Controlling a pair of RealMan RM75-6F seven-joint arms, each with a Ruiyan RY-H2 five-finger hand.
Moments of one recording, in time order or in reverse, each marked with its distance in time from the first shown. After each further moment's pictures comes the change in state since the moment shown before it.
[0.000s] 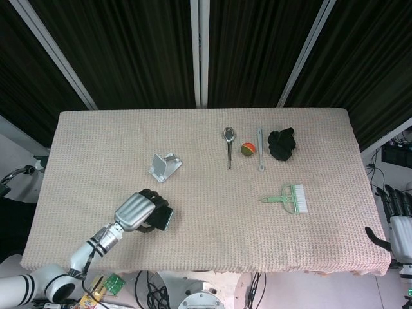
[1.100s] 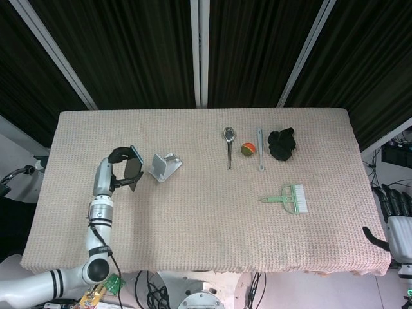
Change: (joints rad) left arm 0.069 -0.236 -0.435 -0.053 -0.695 0.254 -0.216; right arm 0.003 0.008 -0.008 -0.003 -0.026 0.003 0.011
